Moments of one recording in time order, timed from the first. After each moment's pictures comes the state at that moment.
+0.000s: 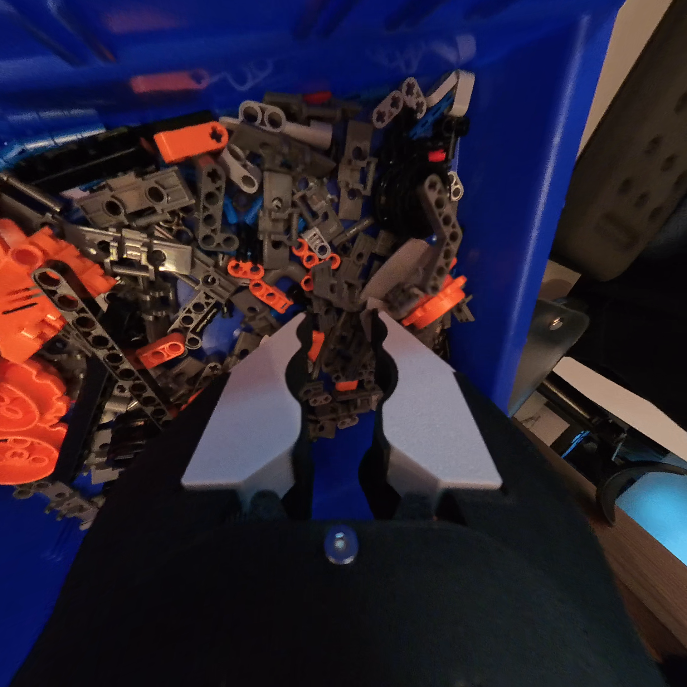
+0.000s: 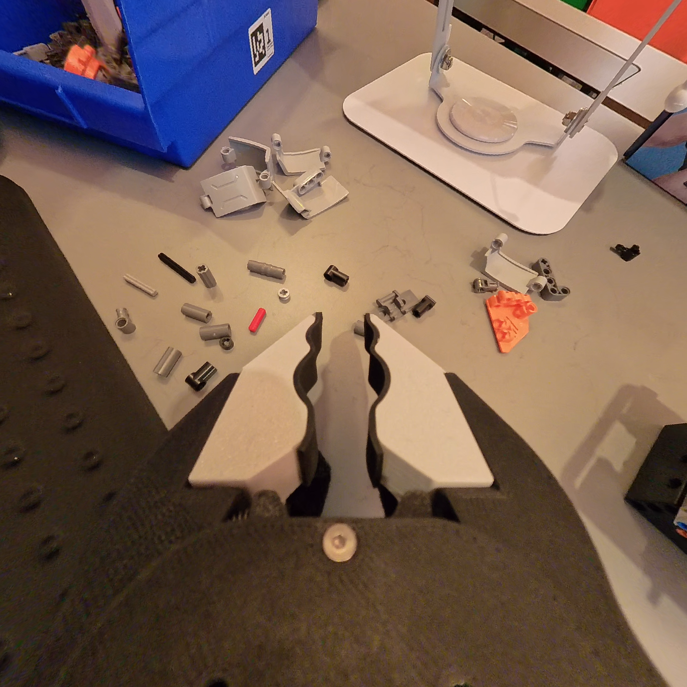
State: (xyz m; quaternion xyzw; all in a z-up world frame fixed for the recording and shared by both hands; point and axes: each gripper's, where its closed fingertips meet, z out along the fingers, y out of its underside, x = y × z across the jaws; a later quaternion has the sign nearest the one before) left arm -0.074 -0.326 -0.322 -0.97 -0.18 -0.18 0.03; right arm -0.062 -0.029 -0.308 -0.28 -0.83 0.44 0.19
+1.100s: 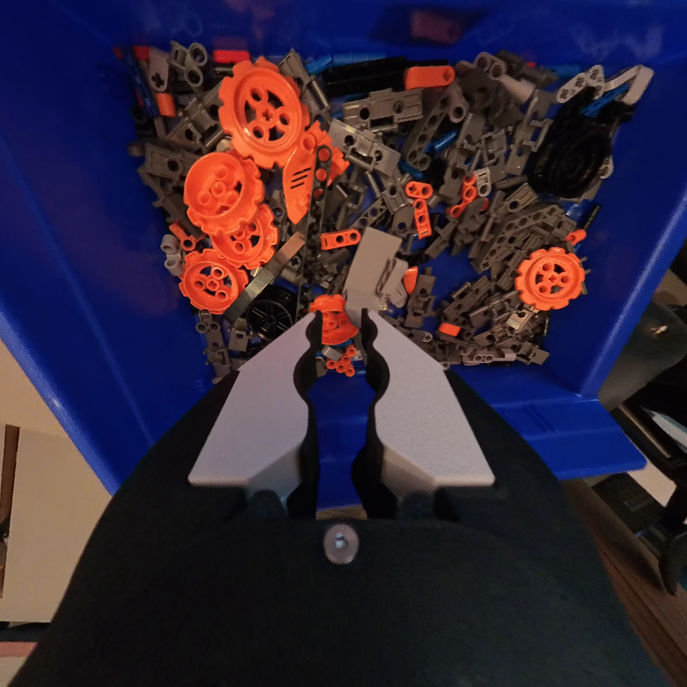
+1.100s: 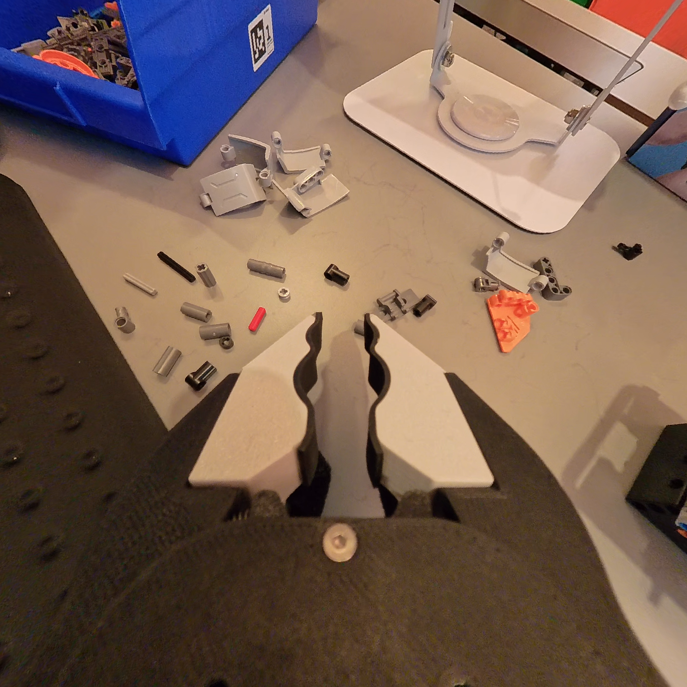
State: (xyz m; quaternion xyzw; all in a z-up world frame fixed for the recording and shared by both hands) left arm -0.142 -0.389 -0.288 -0.96 -0.26 -0.05 0.04; right arm -0.062 -0.029 -0.309 -0.28 -0.83 0.44 0.19
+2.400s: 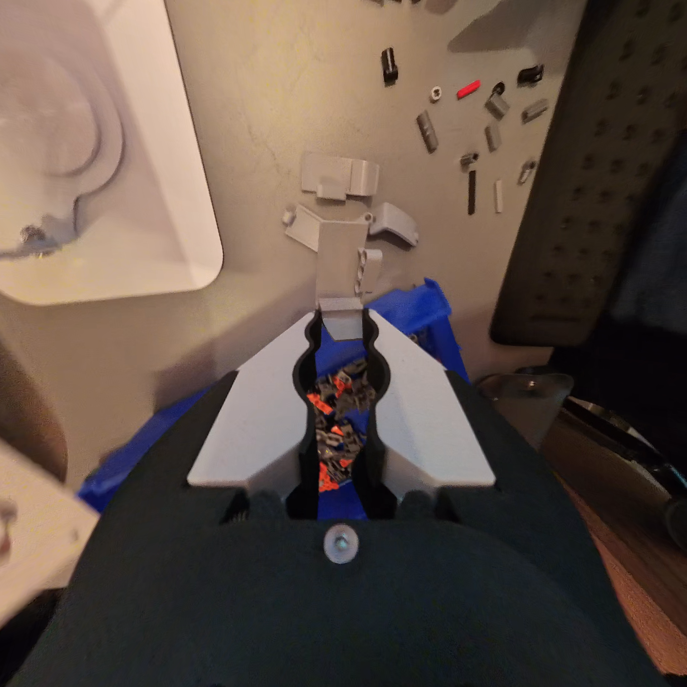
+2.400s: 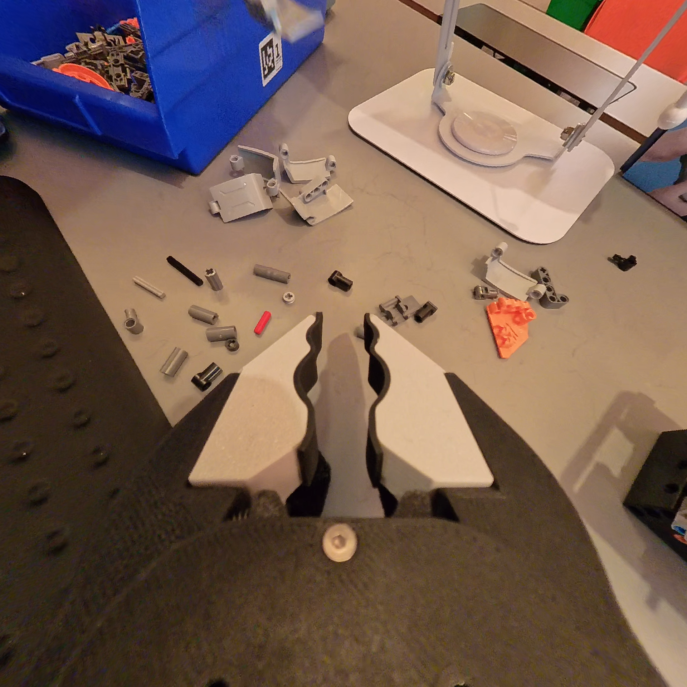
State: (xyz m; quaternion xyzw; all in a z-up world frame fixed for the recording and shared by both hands) left arm -0.118 -0.197 -0.238 -0.99 -0.04 -0.06 0.07; right arm -0.060 -0.031 -0.304 -0.27 -0.83 0.45 0.19
